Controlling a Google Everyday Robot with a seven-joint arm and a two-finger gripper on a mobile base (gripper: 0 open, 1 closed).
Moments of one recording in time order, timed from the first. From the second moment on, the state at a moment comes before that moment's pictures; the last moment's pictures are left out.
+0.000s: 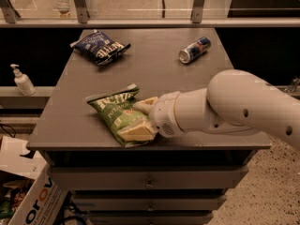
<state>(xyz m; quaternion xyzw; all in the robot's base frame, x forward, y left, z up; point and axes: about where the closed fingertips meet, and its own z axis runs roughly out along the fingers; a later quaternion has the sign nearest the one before) 0.469 0.036 0.823 -0.50 0.72 0.25 0.40</state>
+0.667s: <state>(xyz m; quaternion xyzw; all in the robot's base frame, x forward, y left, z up) 0.509 -0.053 0.837 -0.45 0.75 0.22 0.42</state>
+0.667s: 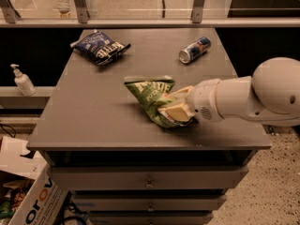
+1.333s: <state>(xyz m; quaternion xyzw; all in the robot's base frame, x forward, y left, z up) 0.535 -0.119 0.845 -0.43 0.77 0.19 0.43</state>
